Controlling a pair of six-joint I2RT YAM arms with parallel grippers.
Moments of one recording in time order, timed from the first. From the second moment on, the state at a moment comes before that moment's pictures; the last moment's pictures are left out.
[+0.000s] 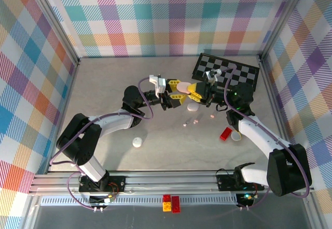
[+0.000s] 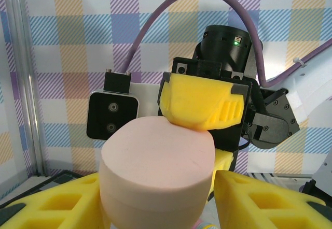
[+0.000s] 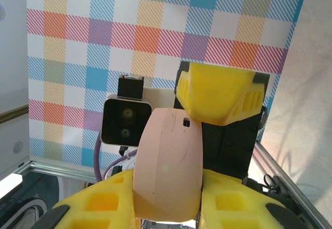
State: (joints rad) left arm -0.62 1.63 0.89 1.16 0.83 -0.27; right arm 0.29 1.24 0.72 0.82 -1.09 1.65
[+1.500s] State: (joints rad) left arm -0.61 1.54 0.75 1.01 0.84 -0.25; right arm 0.35 0.92 0.92 -0.29 -0.67 0.24
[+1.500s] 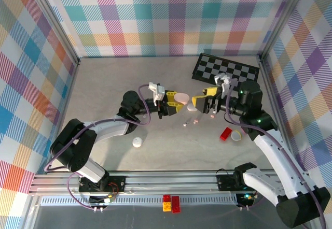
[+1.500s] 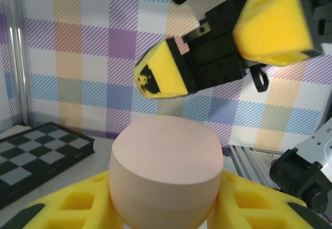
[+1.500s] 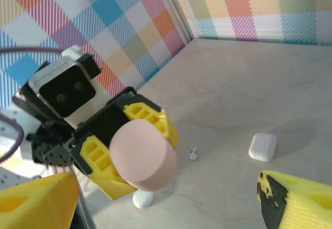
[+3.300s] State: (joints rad) left arm -0.59 1.49 0.72 0.92 0.80 -0.19; right arm 0.53 1.10 1.16 -0.36 -0.31 0.11
